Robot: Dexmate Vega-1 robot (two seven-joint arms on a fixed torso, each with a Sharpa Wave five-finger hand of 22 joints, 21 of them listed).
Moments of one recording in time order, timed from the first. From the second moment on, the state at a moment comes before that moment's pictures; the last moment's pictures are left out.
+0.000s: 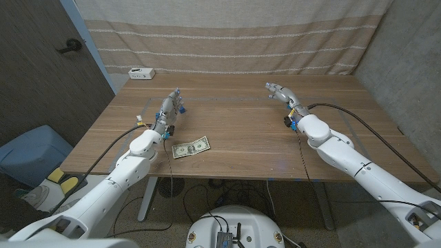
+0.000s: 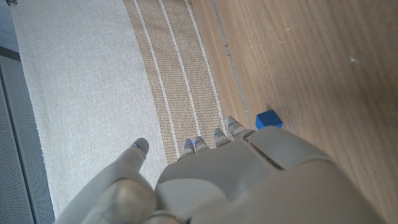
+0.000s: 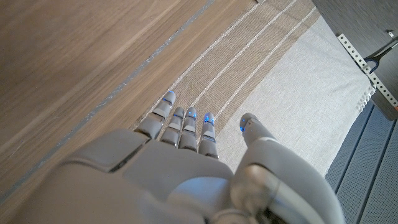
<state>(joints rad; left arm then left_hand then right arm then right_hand) 0.91 0.56 0.36 -1.38 -0.63 -0.28 0.01 0.04 0.08 0.52 0.15 0.21 -0.17 -0.09 0.19 0.17 -0.17 -0.10 0.23 0.18 -0.17 -0.03 0.19 0.17 -0.13 0.00 0.34 0.18 -0.84 -0.66 -0.50 -1.64 0.25 0.03 -0.19 0.36 0.19 0.44 -0.05 0.19 0.20 0.00 0.21 0.18 0.21 0.10 0.23 0.19 0.12 0.05 0.23 0.19 0.28 0.02 0.20 0.17</state>
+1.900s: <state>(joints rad) 0.97 0.58 0.33 -1.44 -0.64 -0.31 0.02 0.04 0.08 0.52 0.15 0.21 -0.17 -0.09 0.19 0.17 -0.17 -0.09 0.22 0.18 -0.17 -0.03 0.19 0.17 -0.13 0.01 0.34 0.18 -0.82 -0.71 -0.58 -1.83 0.01 -0.11 -0.14 0.39 0.19 0.46 -0.05 0.19 0.25 0.00 0.21 0.18 0.24 0.10 0.23 0.19 0.14 0.04 0.23 0.20 0.29 0.01 0.20 0.17</state>
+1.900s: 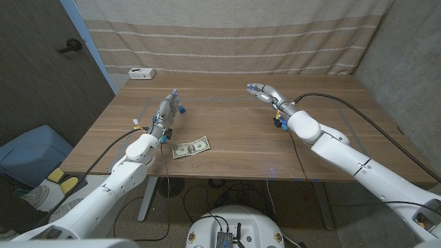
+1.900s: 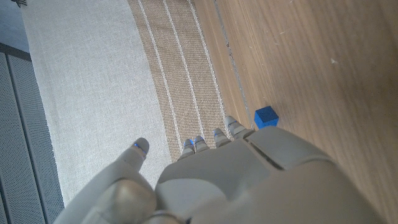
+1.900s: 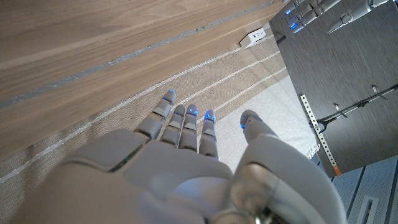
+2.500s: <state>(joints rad) 0.98 0.58 0.33 -1.43 -0.64 -0.32 0.02 0.04 0.08 0.52 0.15 0.21 -0.17 -0.09 0.19 0.17 -0.17 -0.09 0.22 0.18 -0.17 -0.03 0.18 0.17 -0.12 0.00 0.33 0.18 -0.79 -0.71 -0.61 -1.85 -0.05 -0.12 -0.11 0.40 0.18 0.46 -0.05 0.19 0.26 -0.01 0.21 0.18 0.25 0.09 0.23 0.19 0.15 0.03 0.23 0.20 0.30 0.01 0.20 0.17</state>
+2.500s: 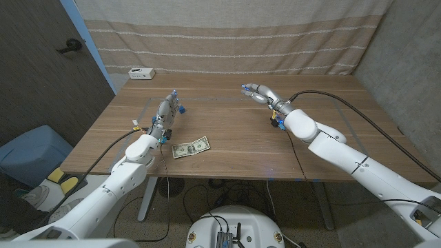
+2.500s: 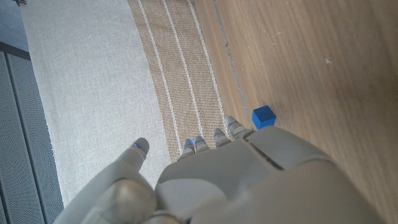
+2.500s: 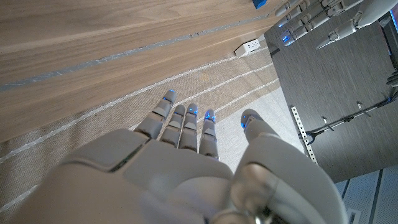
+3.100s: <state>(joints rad) 0.99 0.58 0.33 -1.45 -0.64 -0.32 0.02 0.04 0.08 0.52 0.15 0.21 -0.17 -0.09 0.19 0.17 -0.17 -0.09 0.22 0.18 -0.17 -0.03 0.18 0.17 -0.12 0.00 0.33 0.18 -0.77 -0.71 -0.64 -1.86 -0.11 -0.12 -0.09 0.42 0.19 0.46 -0.06 0.19 0.28 0.00 0.21 0.18 0.28 0.09 0.23 0.19 0.17 0.02 0.23 0.20 0.31 0.01 0.20 0.17</state>
